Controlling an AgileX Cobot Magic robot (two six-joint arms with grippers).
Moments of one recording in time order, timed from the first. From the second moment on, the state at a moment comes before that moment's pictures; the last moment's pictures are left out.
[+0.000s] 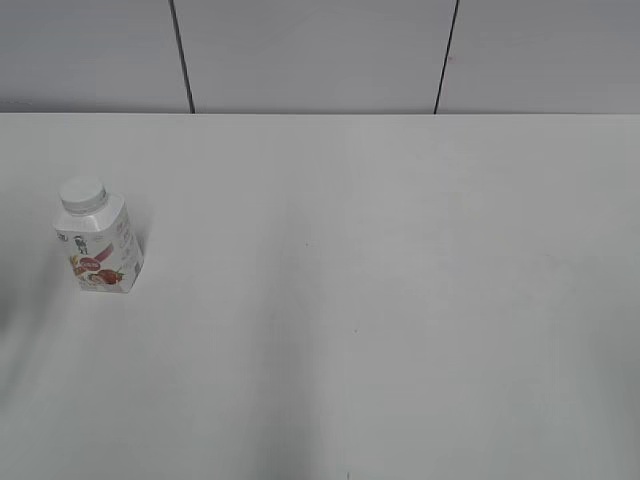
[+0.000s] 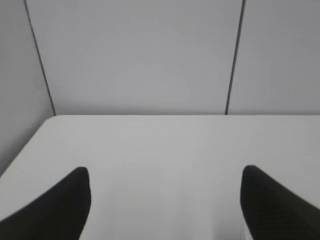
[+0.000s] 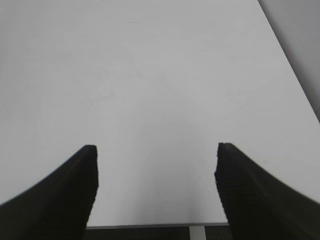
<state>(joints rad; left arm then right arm) 0.03 1.24 -0.26 0.06 -0.71 0.00 -0.01 -0.01 -0.51 0.04 1.10 -0.12</state>
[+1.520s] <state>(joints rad) 0.03 1.96 -0.29 0.50 -1.20 -0.10 -0.01 -0.01 -0.51 0.04 1.10 -0.12</state>
